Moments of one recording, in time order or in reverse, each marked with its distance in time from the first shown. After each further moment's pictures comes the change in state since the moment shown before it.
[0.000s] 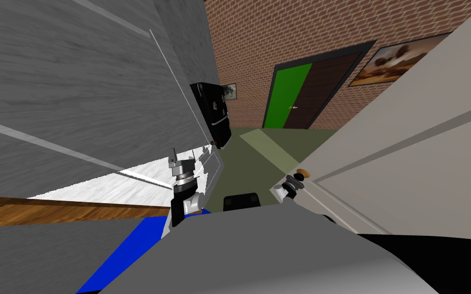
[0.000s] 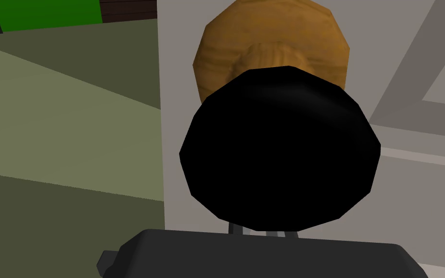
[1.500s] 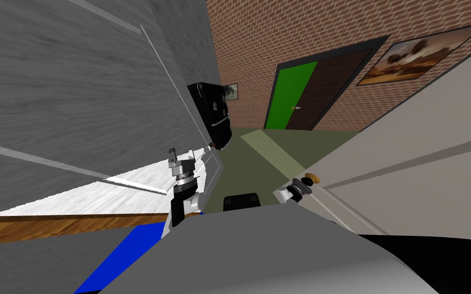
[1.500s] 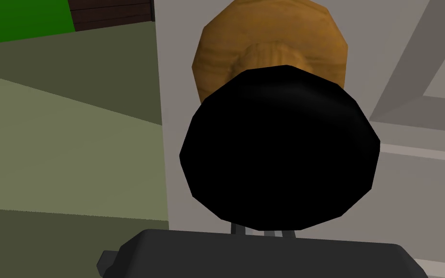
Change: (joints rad) arm 0.014 0.005 -0.170 0.009 0.079 0.018 -0.054
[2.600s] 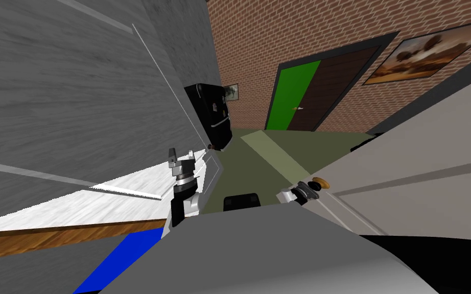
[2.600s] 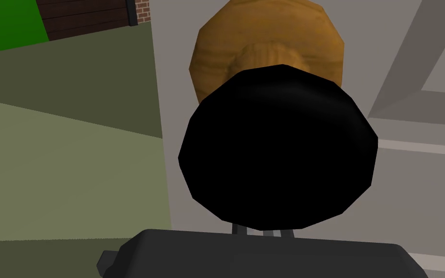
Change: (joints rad) arm 0.009 0.005 -0.143 0.000 0.059 0.015 -0.035
